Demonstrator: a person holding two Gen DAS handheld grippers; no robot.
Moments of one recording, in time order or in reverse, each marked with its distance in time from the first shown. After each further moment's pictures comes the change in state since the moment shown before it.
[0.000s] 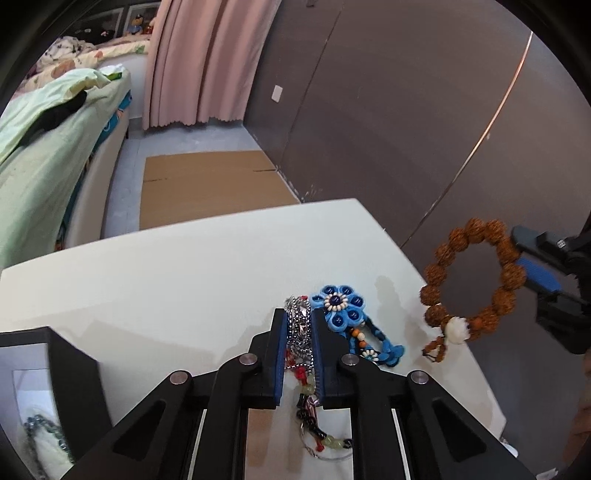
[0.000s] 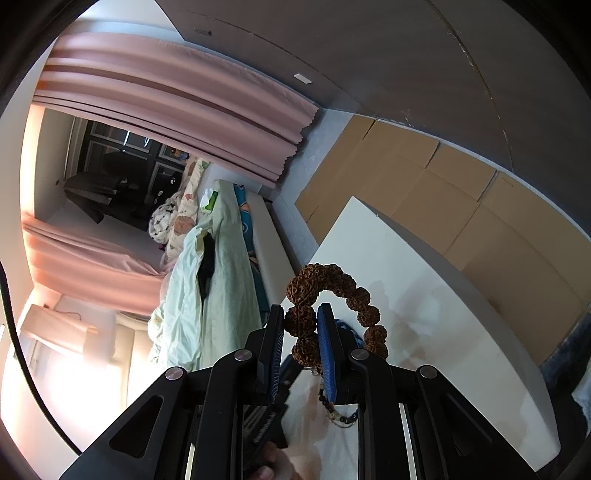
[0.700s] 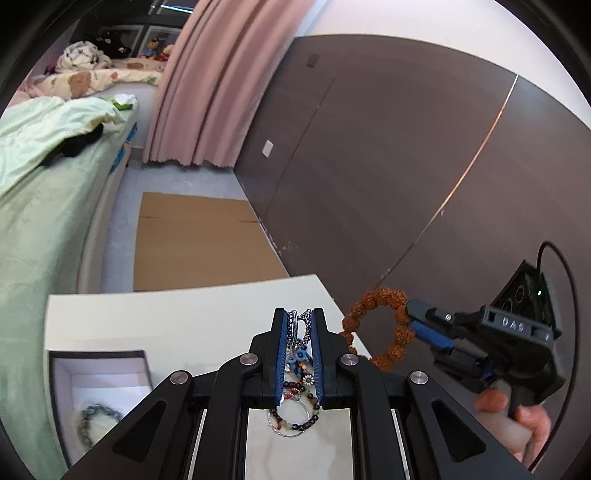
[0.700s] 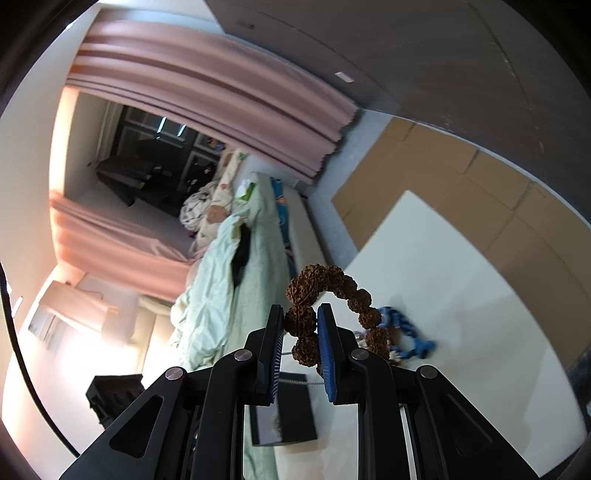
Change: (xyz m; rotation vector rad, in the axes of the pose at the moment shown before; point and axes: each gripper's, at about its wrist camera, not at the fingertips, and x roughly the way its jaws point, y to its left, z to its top) left arm -0.122 -0.002 0.030 -0.075 -0.187 -0.099; right arm -0.002 0.036 -0.019 -0.087 0.006 0.126
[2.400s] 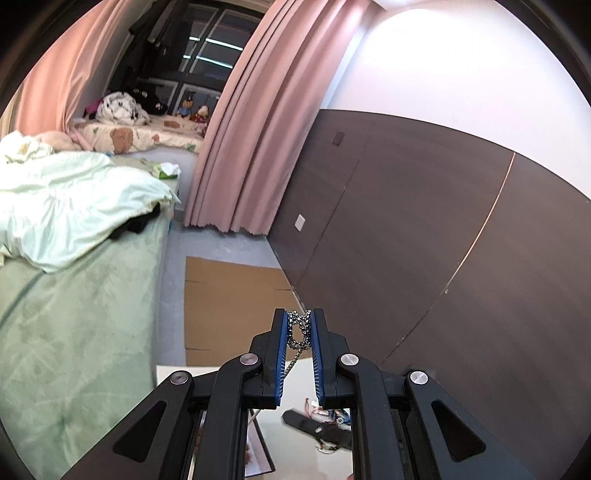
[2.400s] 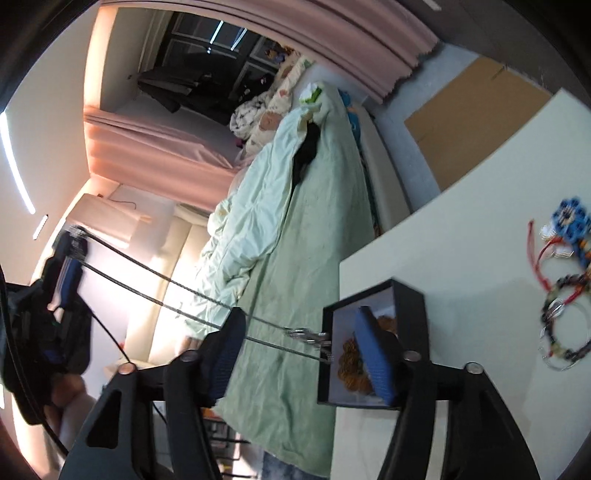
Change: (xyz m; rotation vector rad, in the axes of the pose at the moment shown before) left arm -0.158 0.034 0.061 -0.023 -0.222 0.091; right arm 0.132 0.080 -0.085 -0.161 0.298 0.162
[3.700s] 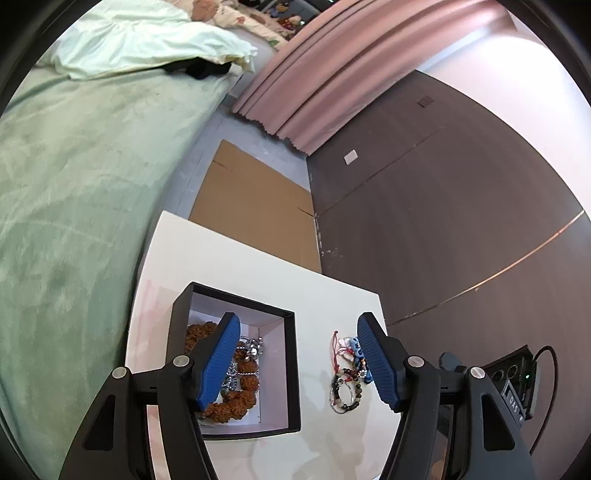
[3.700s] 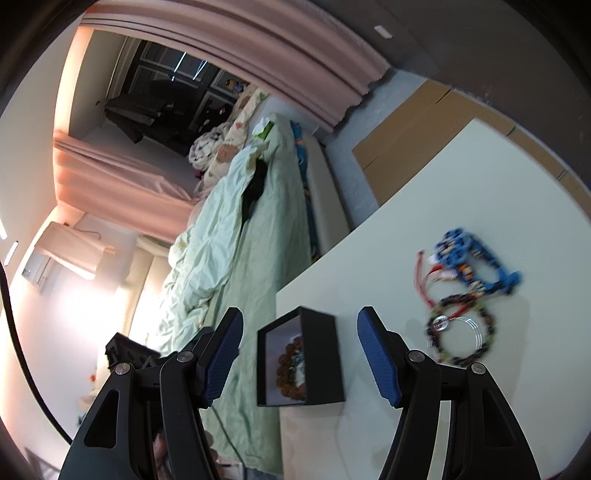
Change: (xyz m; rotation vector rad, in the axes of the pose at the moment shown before) left arm 0.081 0.094 -0.103 -0.411 0.254 0.016; right arm -0.077 -0.035 0.006 0.063 -0.106 -0.182
